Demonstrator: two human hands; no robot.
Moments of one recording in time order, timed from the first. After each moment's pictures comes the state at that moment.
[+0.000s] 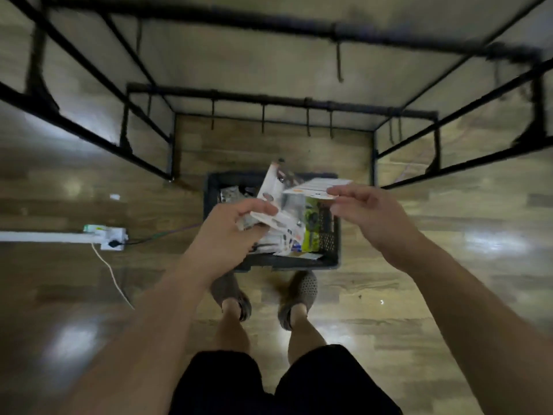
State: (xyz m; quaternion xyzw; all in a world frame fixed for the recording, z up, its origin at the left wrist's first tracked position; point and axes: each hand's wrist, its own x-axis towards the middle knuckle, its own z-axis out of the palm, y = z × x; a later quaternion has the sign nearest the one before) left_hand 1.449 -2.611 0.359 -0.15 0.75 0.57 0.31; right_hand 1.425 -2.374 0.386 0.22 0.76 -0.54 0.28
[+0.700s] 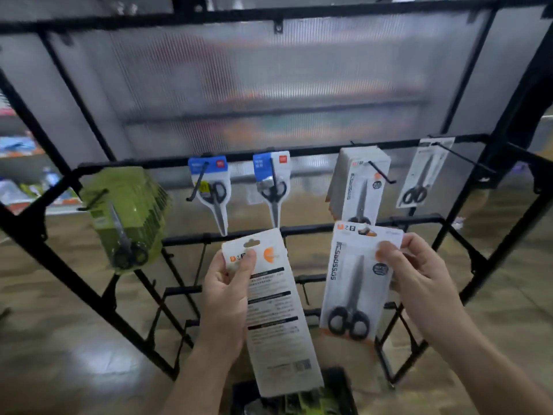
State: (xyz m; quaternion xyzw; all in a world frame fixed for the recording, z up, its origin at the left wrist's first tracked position) left_hand 1.421 -2.575 0.744 -0.07 0.54 0.84 -0.01; right_hand 1.443 -2.326 0.749 0.06 0.71 -0.69 -0.15
